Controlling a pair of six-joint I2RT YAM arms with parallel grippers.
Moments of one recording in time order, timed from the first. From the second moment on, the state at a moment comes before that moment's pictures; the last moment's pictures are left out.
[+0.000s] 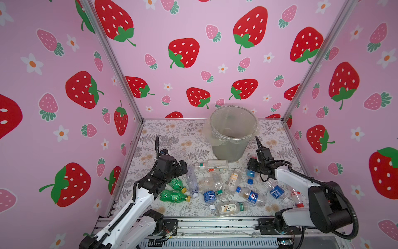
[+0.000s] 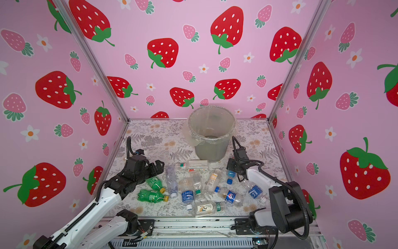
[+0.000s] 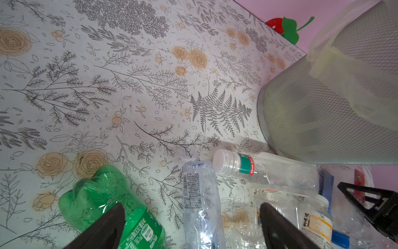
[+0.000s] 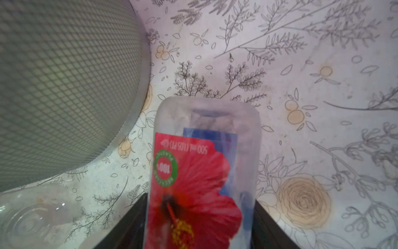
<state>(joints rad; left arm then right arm) -0.37 0.87 0.63 -0.51 -0.07 -0.65 0.39 1.37 0.67 -0.26 0.08 0.53</state>
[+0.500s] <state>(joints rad) -0.37 0.87 0.63 -0.56 -0.08 -0.65 0.37 0.87 0.67 -0.26 0.18 0.45</state>
